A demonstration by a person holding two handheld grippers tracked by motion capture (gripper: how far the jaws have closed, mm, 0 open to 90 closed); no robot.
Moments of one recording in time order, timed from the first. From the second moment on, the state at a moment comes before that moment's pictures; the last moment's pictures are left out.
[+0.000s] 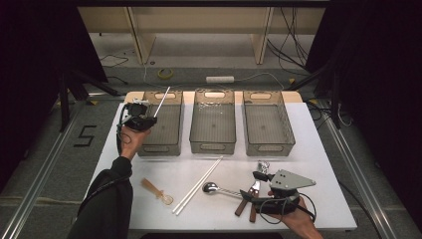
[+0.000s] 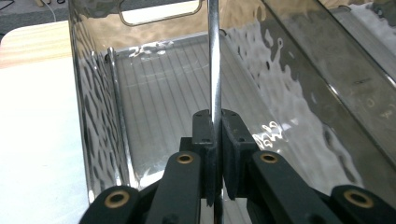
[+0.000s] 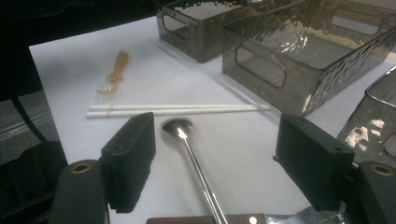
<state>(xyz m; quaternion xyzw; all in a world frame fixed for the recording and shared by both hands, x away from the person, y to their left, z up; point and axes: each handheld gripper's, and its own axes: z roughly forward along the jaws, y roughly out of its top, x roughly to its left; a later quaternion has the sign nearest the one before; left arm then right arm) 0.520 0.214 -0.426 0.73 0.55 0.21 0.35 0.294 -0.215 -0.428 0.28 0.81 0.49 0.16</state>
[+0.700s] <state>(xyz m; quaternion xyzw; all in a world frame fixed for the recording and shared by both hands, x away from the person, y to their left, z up) 0.481 0.195 -0.401 0.75 0.51 0.17 0.37 0.294 -0.215 -0.428 0.28 0.81 0.49 0.16</state>
